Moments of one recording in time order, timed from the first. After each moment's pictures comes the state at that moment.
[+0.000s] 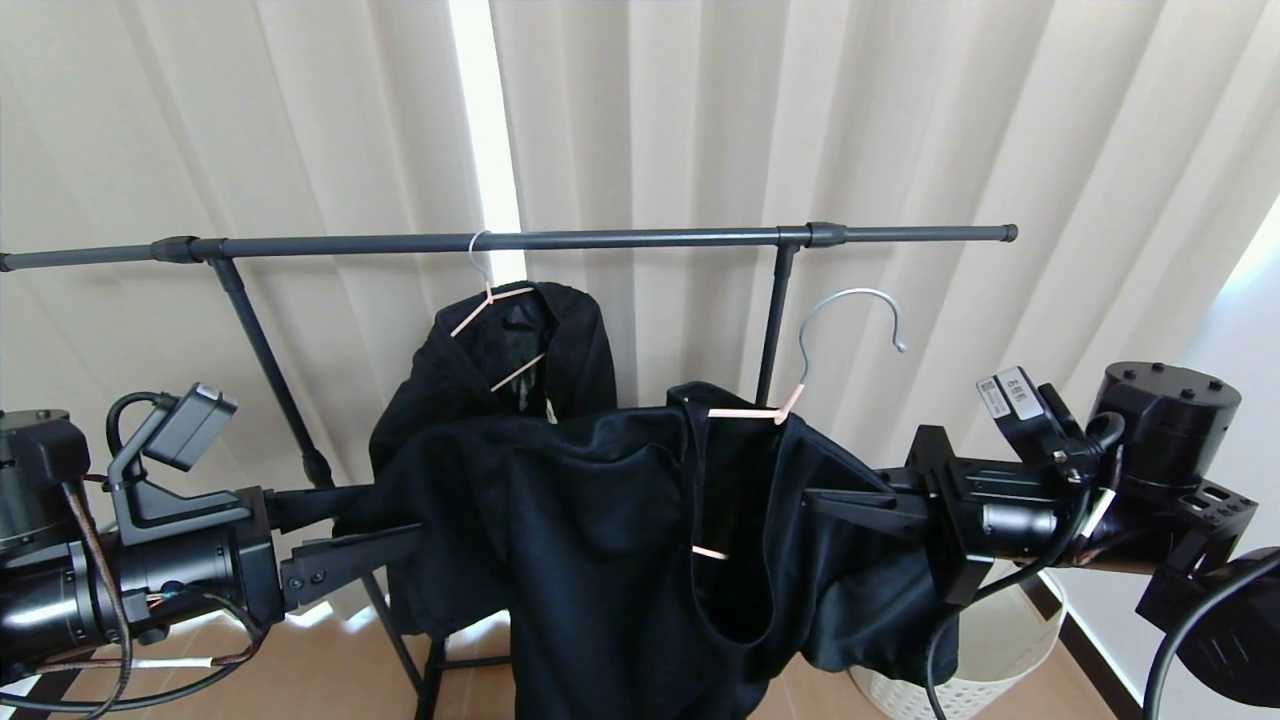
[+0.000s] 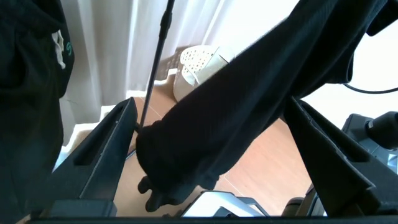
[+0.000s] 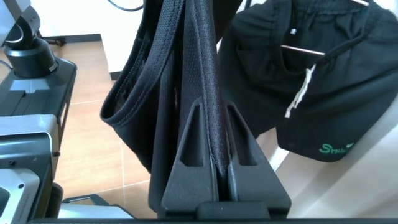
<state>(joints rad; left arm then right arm) 0.03 1.50 -0.37 -0.75 -0.89 -0.01 0.29 1.79 -0.51 -1.11 1.03 -0.17</state>
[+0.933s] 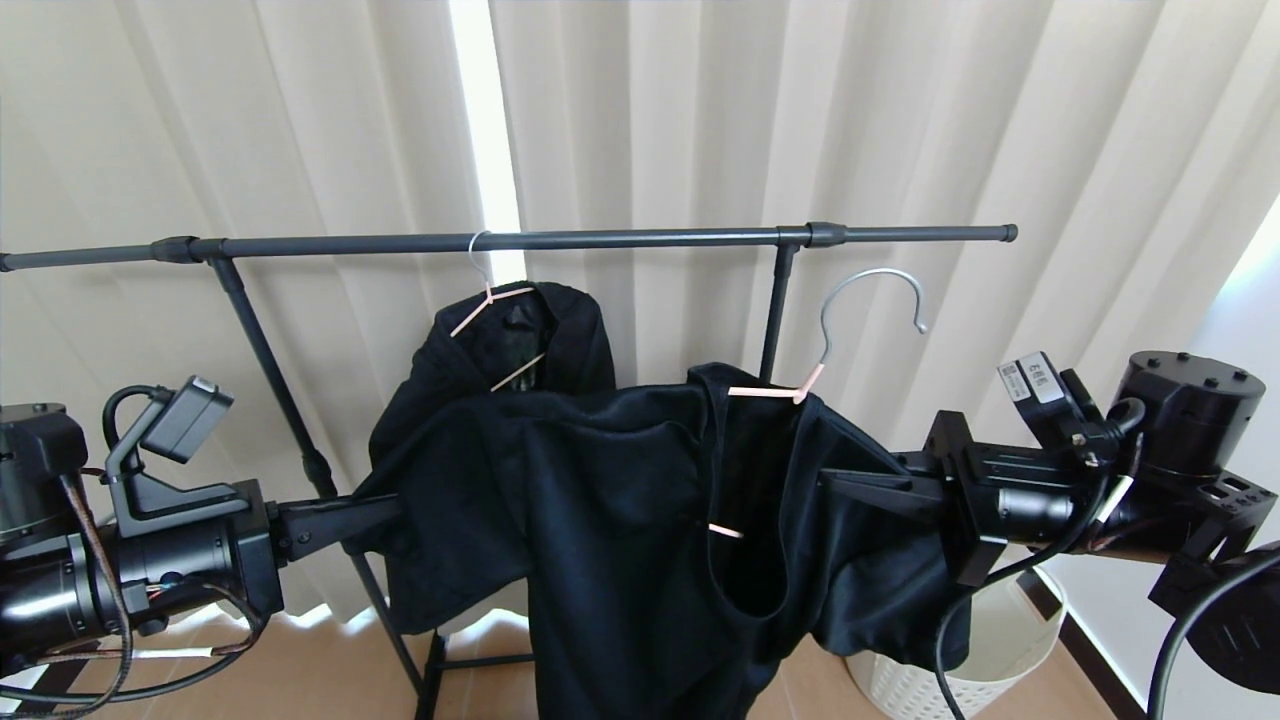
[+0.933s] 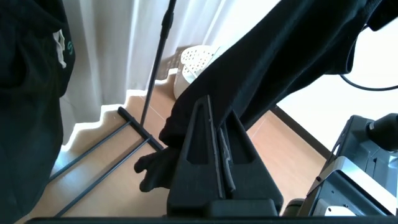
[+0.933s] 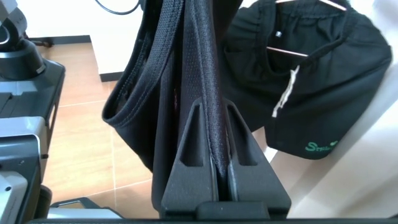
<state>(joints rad) 0.04 1.51 -0.39 -0.75 -0.89 -0.01 0.24 1.77 -0.53 -1.11 1.03 -0.17</state>
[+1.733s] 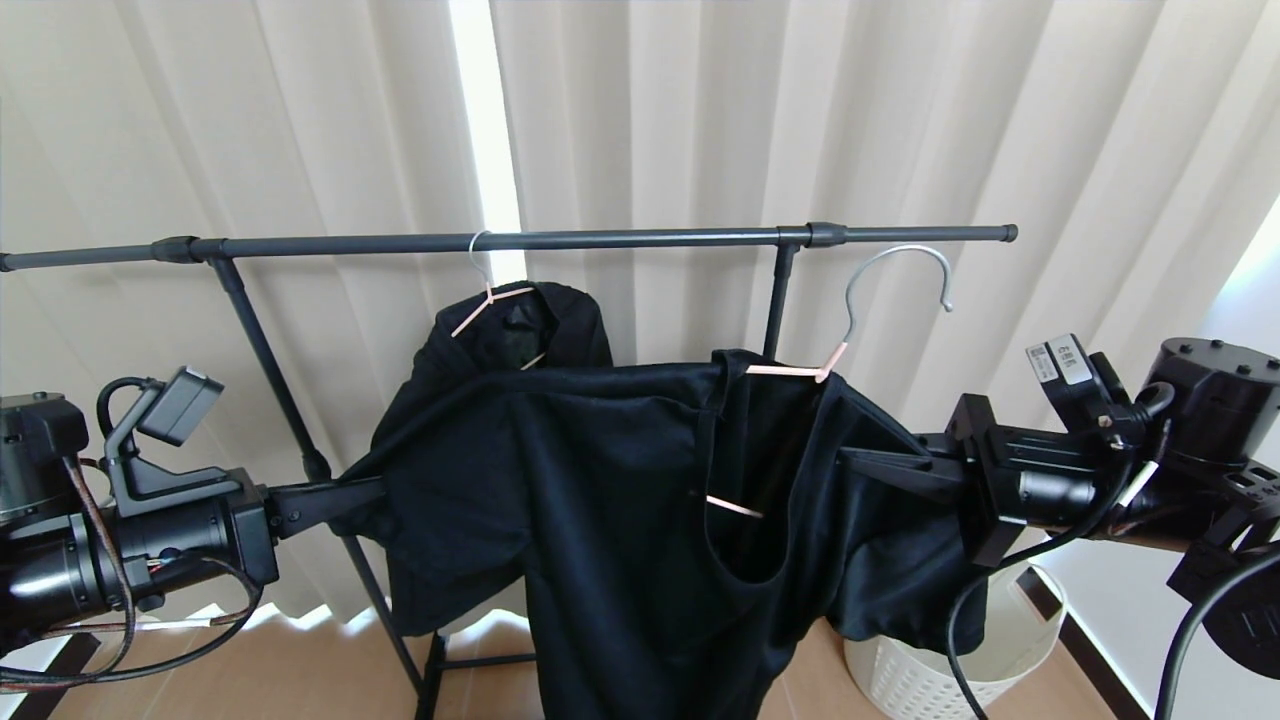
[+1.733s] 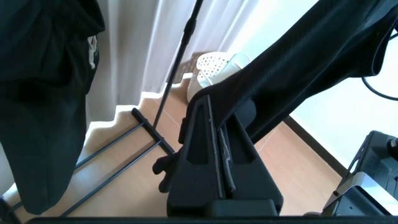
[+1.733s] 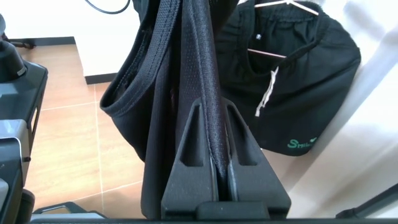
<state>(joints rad) 0.11 1.56 -0.43 -0.75 -0.89 -0.02 0.20 1.75 -0.54 -1.11 1.04 -0.17</state>
